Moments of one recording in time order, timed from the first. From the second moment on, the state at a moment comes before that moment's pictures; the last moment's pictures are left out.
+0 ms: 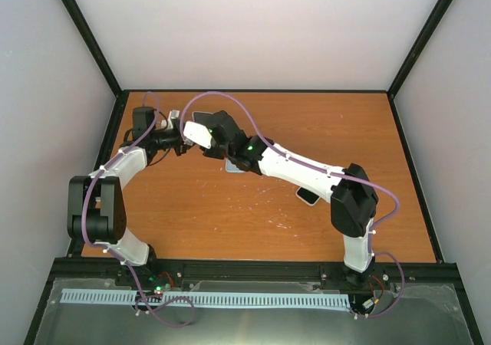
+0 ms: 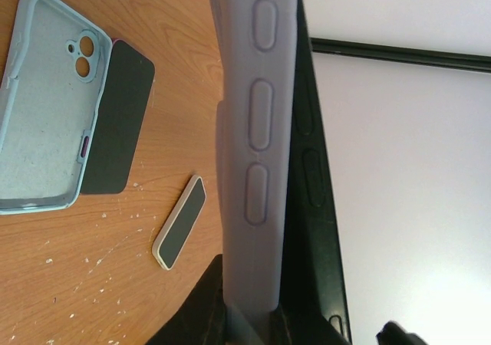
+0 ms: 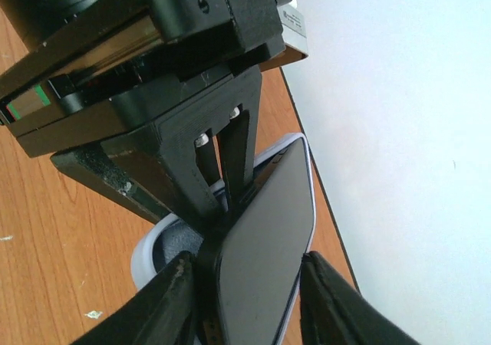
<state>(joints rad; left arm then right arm) -0.01 1.57 0.97 0.01 1.04 -1.12 0.96 1.91 1.67 -0.27 0.25 -0.68</state>
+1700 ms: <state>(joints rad) -0.02 1.54 1.01 -0.06 0.91 -0.99 0.90 1.92 1.65 -0.15 0.18 -0.61</state>
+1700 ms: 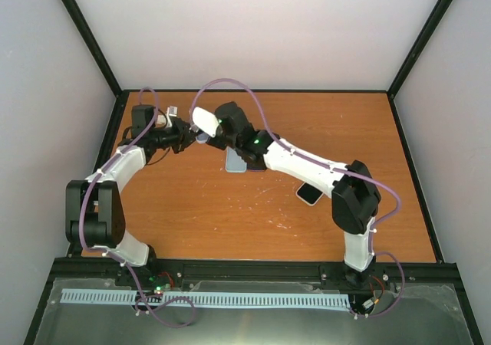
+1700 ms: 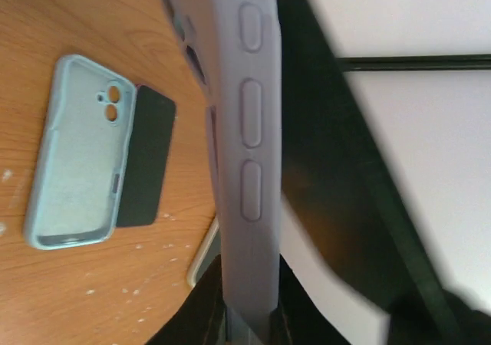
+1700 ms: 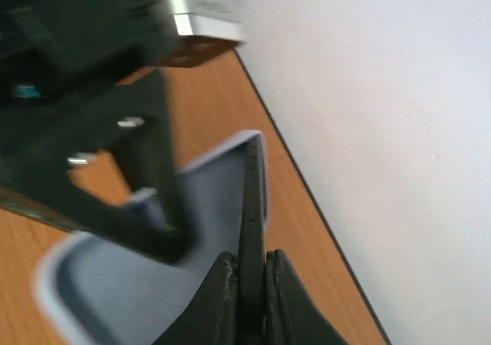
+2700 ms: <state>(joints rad) 0.00 1.68 1.06 -0.37 0.84 -0.21 0.58 1.53 1.44 -0.26 0.08 -0.47</state>
